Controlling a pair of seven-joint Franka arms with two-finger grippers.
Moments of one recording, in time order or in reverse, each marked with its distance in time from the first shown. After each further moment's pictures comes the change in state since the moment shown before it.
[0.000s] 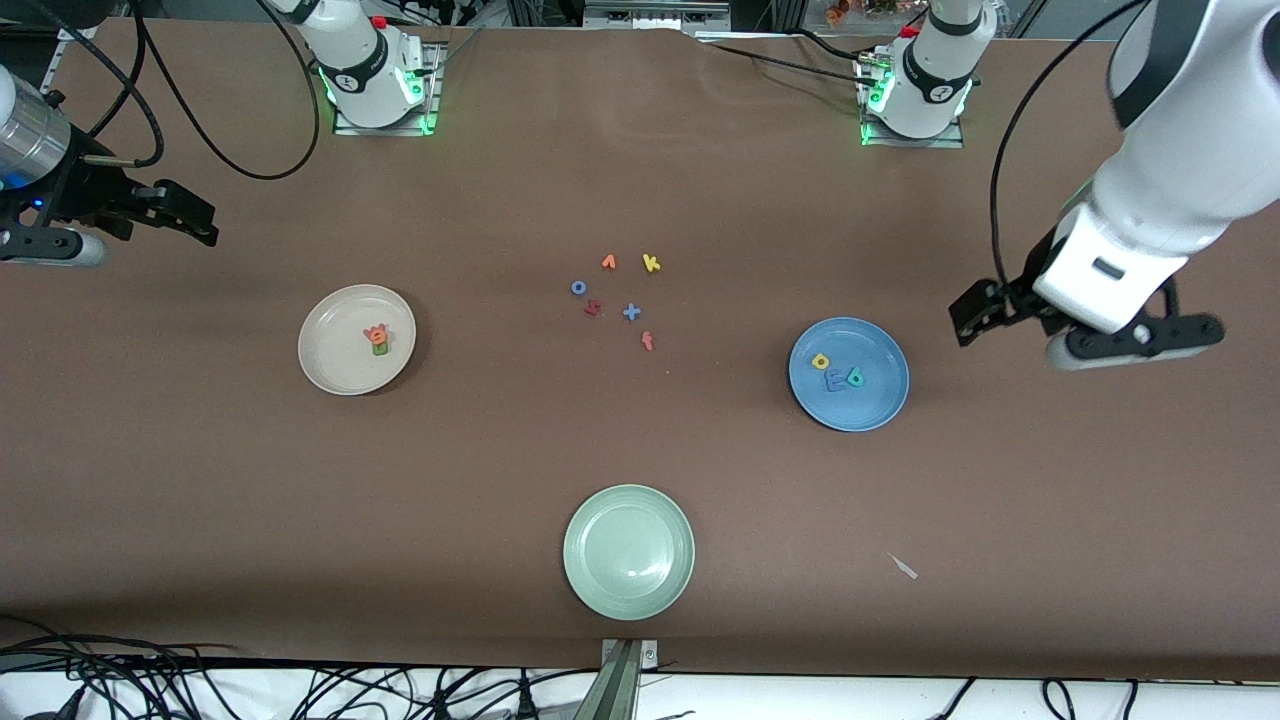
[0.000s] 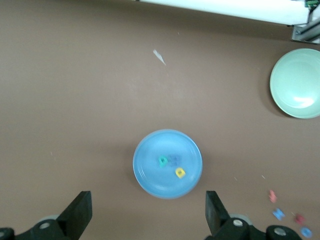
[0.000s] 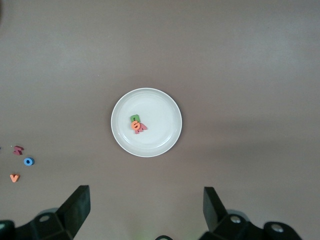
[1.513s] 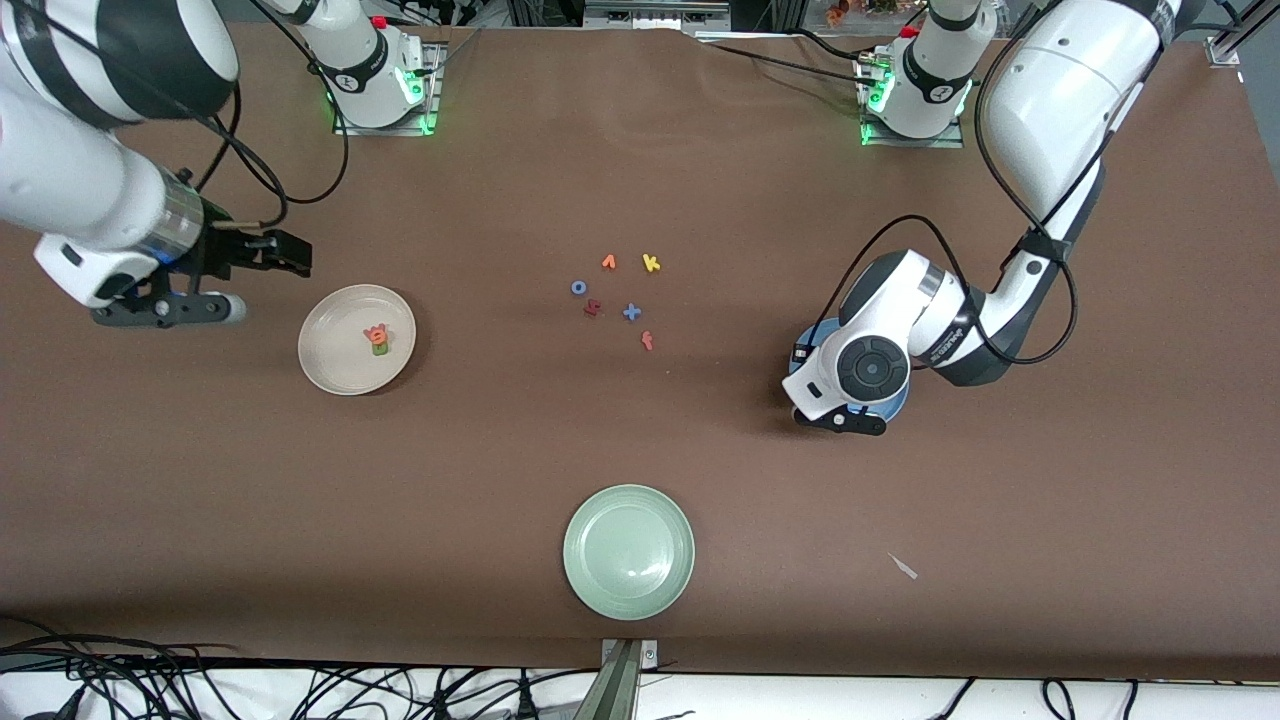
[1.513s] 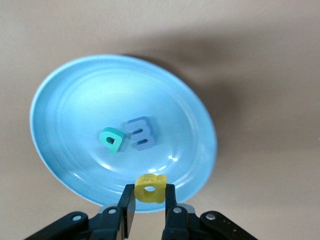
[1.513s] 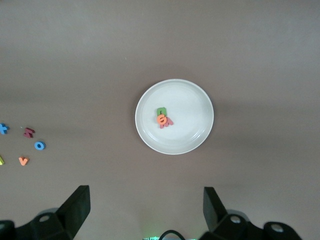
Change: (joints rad) left arm -0.069 0.540 -0.148 -0.153 0.259 0.128 -0.023; right arm 0.146 0.132 -0.030 0.068 0.020 -0.024 0.013
